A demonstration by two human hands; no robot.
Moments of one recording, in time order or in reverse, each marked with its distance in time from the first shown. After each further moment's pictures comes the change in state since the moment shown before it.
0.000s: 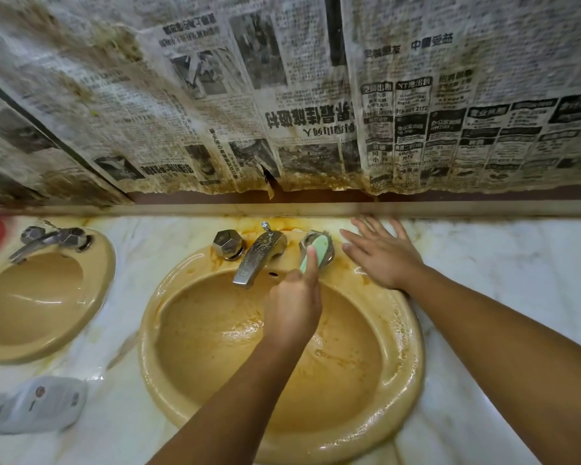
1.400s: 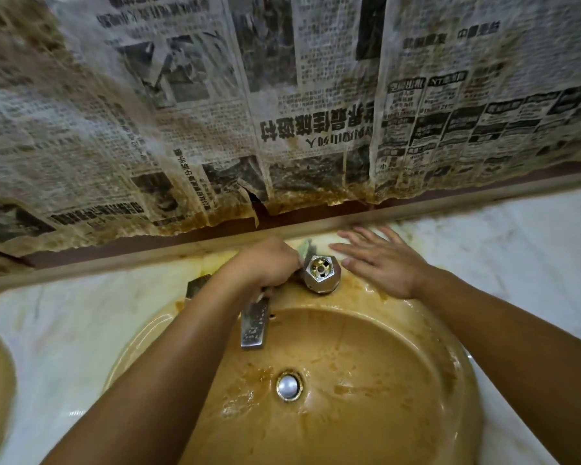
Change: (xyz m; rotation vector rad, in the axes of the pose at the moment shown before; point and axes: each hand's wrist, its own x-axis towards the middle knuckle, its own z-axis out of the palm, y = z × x) left_hand 0.157 -0.061 -0.027 -0.510 -0.865 -0.141; right_hand 0.005 -0.008 0.001 0.005 -0.047 0.121
